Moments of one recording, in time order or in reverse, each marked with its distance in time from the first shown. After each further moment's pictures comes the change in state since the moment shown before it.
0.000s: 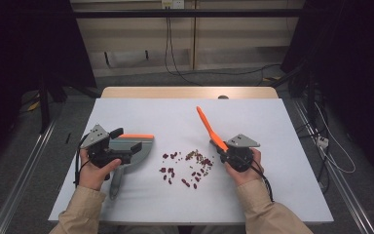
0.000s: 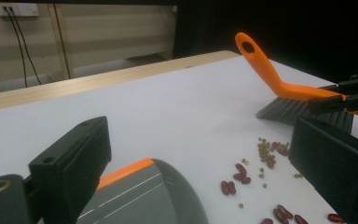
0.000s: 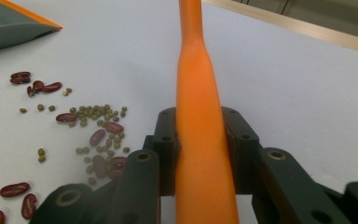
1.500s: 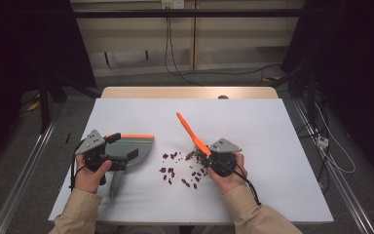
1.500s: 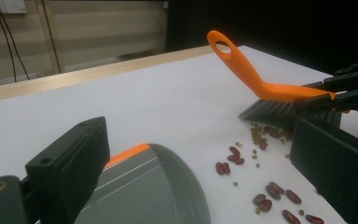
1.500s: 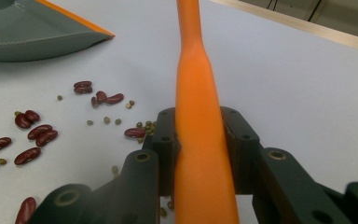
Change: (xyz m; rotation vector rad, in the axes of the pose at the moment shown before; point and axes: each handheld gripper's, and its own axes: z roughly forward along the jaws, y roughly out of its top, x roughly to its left) left arm 0.002 -0.012 -0.011 0.013 -0.024 0.016; right arm 0.046 0.008 0.010 -0.021 0.070 -0.028
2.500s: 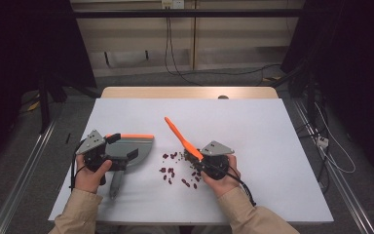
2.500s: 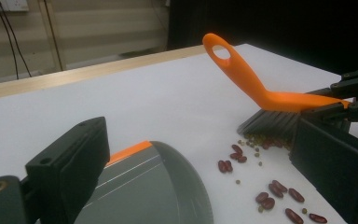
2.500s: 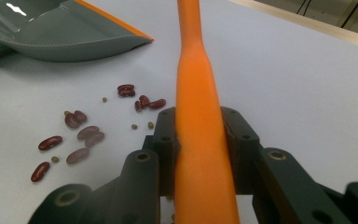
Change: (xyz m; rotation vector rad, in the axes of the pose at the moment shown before) left arm 0.001 -0.001 0.000 0.005 -0.001 0.004; right arm 0.020 0.005 0.003 -0.005 0.088 -0.041
